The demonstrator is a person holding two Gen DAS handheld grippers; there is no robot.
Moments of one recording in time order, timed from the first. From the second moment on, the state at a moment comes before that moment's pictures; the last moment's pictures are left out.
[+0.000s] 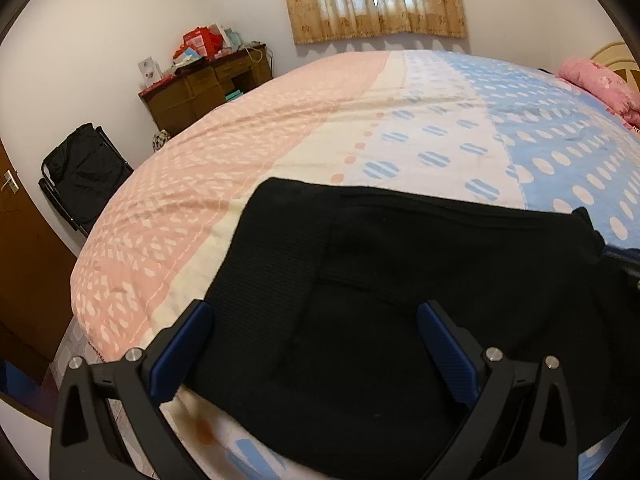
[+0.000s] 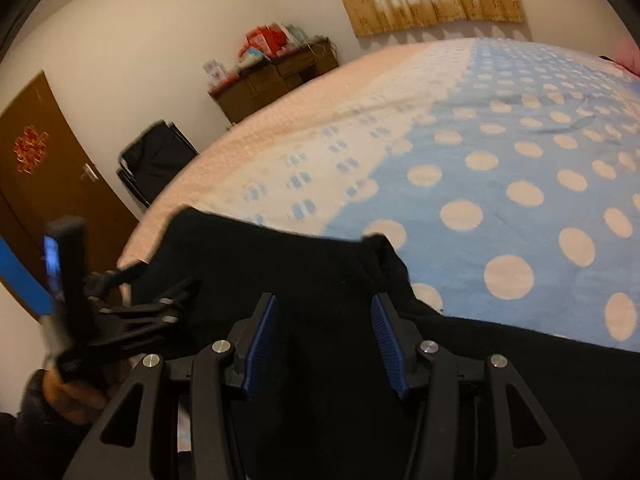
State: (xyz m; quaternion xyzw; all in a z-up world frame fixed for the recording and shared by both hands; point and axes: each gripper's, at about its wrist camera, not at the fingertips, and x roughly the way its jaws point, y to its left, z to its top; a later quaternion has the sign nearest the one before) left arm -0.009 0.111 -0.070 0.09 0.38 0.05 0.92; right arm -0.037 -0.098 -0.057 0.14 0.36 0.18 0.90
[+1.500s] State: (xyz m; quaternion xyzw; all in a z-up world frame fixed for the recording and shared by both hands) left arm -0.069 0.003 -0.077 0.16 0.40 -0.09 0.90; right arm -0.173 -0.135 -0.086 0.11 0.42 0.13 0.89
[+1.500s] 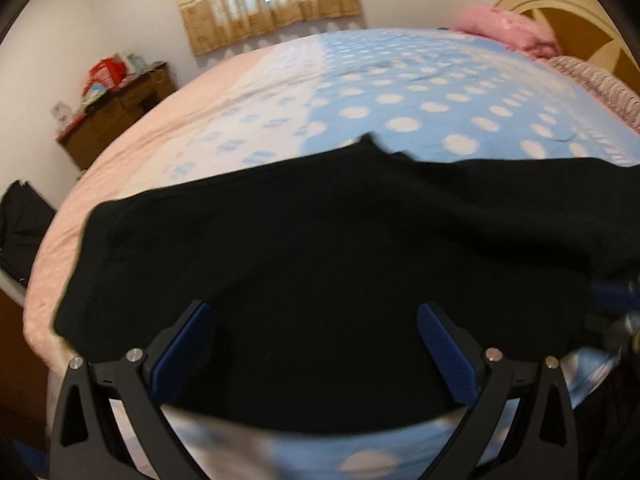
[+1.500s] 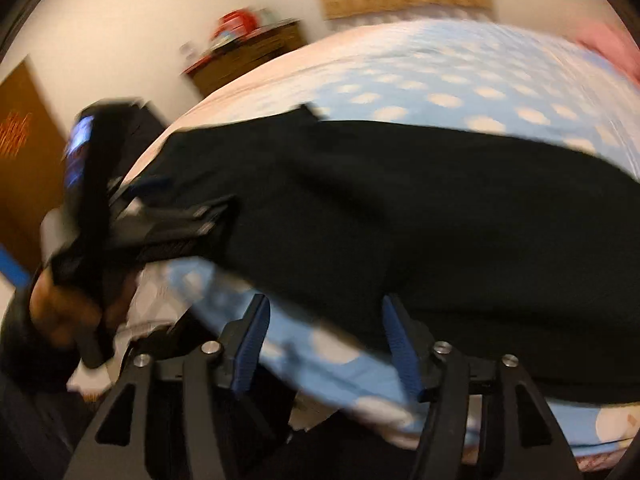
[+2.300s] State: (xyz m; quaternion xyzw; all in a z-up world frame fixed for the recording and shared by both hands) left arm -0.072 -0.104 -0.041 0.13 0.34 -0.25 0.90; right arm -0.242 -0.361 -0.031 0.10 0.39 -0.26 0.87
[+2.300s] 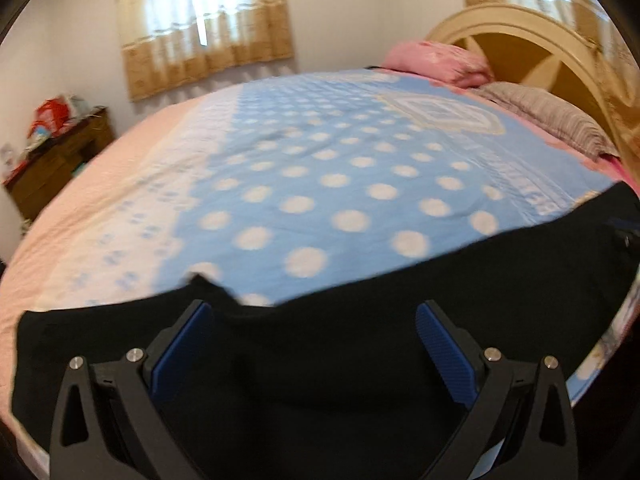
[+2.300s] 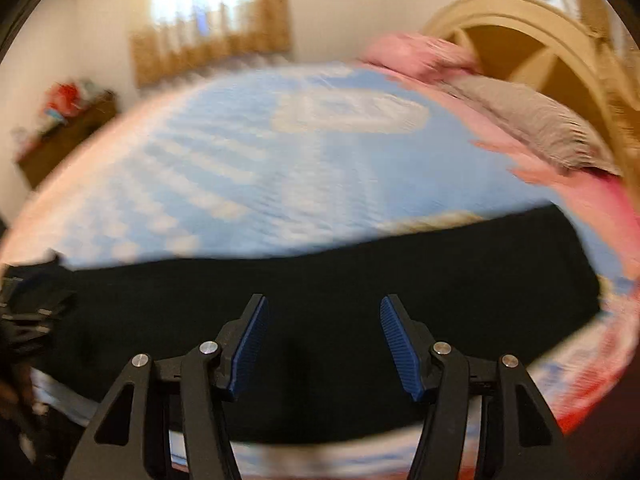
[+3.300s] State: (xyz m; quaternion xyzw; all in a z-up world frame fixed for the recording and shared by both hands) left arm -0.105 -0.166 -0.066 0.17 0.38 -0.31 0.85; right arm -0.372 -0.478 0.016 0.20 0.22 -0.37 0.88
